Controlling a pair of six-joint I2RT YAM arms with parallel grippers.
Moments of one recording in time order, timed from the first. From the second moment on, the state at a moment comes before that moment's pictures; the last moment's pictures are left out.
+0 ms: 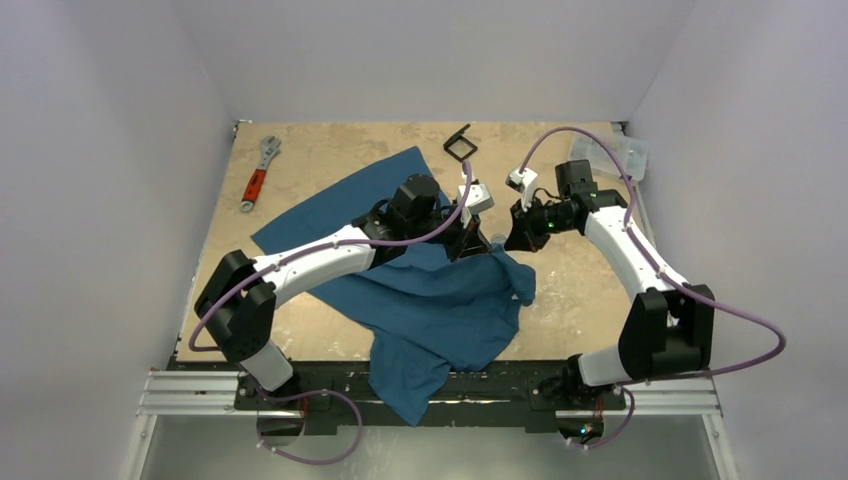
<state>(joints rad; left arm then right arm) -0.84 1.64 1.21 0.06 0.58 -0.04 0.13 1.41 1.11 -0.79 -0.71 -0.49</state>
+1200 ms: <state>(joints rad) -0.82 1.62 1.11 -0.02 0.59 0.14 0.08 1.56 1.48 -0.88 -0.74 -0.50</state>
